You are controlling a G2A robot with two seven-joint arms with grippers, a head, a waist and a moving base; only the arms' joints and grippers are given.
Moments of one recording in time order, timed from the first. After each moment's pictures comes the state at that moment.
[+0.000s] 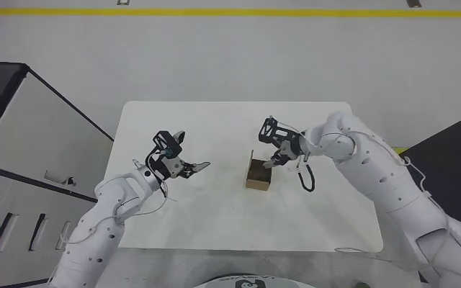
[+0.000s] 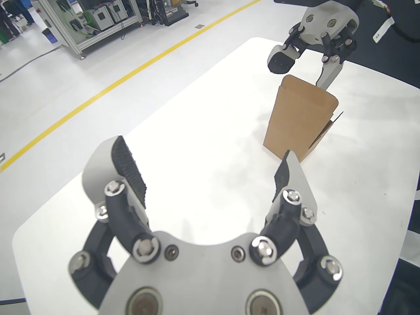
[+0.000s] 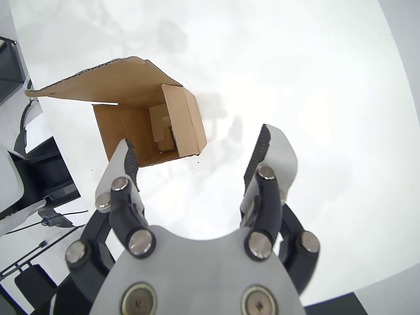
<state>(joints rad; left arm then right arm) 1.57 -1.04 -1.39 -1.81 1.28 -0.57 -0.09 -0.82 -0.98 0.77 -1.48 -0.61 -0.57 1.08</state>
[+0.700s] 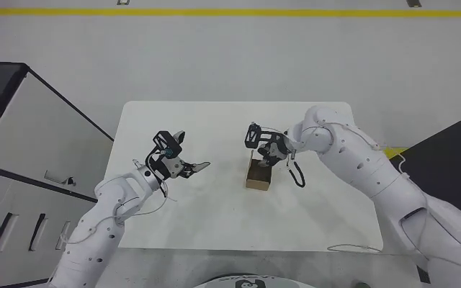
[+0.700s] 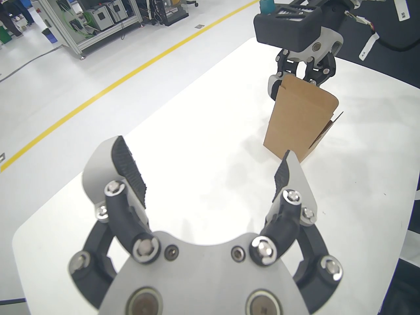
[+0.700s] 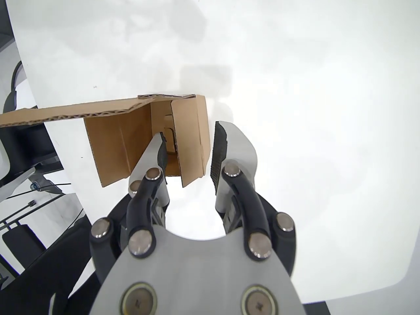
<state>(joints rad) 1.57 -1.04 -1.39 -1.81 1.28 -0.57 -0.09 -0.66 -1.07 0.58 -1.32 -0.60 -0.63 1.13</state>
